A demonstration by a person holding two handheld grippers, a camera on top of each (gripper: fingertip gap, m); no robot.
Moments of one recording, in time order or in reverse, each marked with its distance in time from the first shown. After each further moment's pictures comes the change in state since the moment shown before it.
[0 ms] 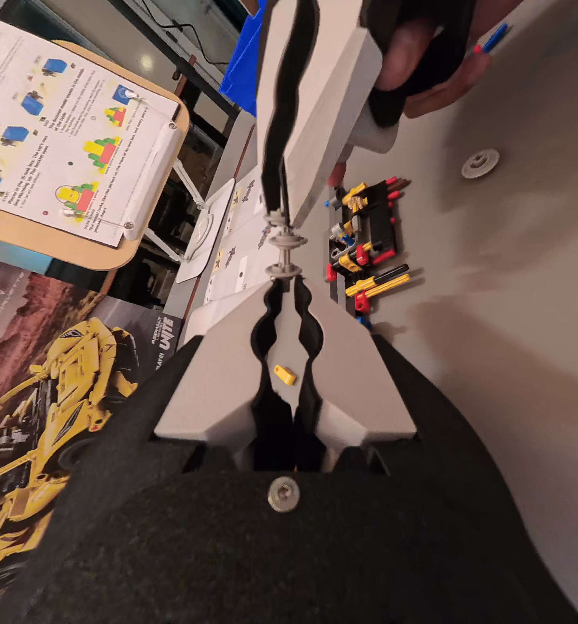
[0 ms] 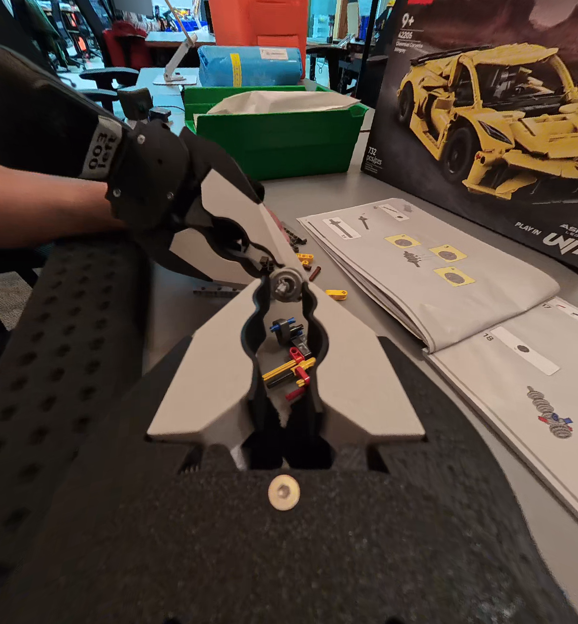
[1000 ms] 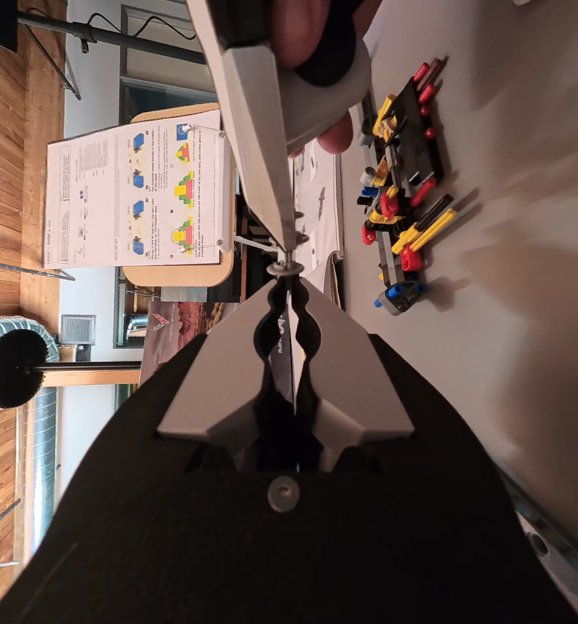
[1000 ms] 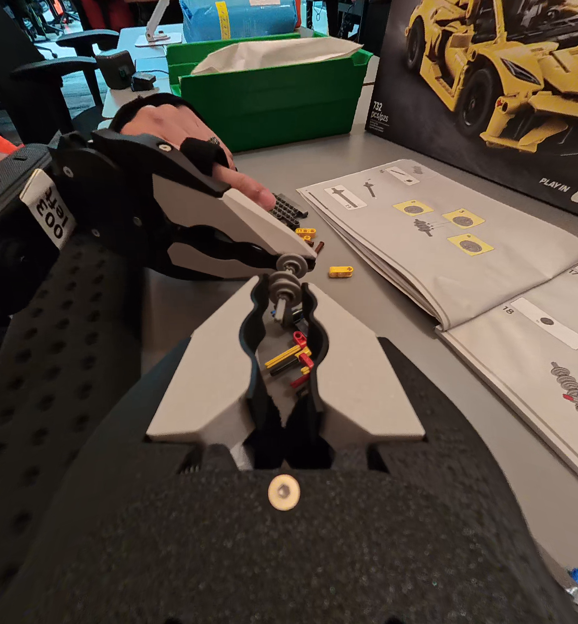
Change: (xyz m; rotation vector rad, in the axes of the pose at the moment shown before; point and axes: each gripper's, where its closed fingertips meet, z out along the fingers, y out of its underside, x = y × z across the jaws) left arm -0.012 0.002 0.000 -0.157 -0.254 0.517; right arm 0.000 0.016 0.008 -0.093 0.002 0.058
